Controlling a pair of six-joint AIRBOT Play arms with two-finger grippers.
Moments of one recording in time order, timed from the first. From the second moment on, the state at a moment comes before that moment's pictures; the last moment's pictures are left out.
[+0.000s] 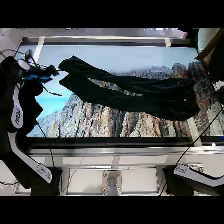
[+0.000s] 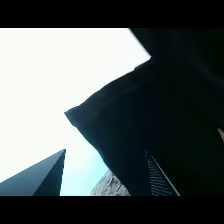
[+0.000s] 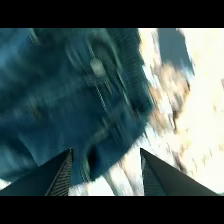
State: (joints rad) left arm 0.21 -1.91 1.73 1.11 -0.93 -1.56; right arm -0.82 -1.23 1.25 -1.13 1.27 1.23
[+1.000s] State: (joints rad) left arm 0.13 -1.99 1.61 0.92 -0.62 -1.64; right arm -0.90 -1.06 0.98 -0.96 1.28 1.11
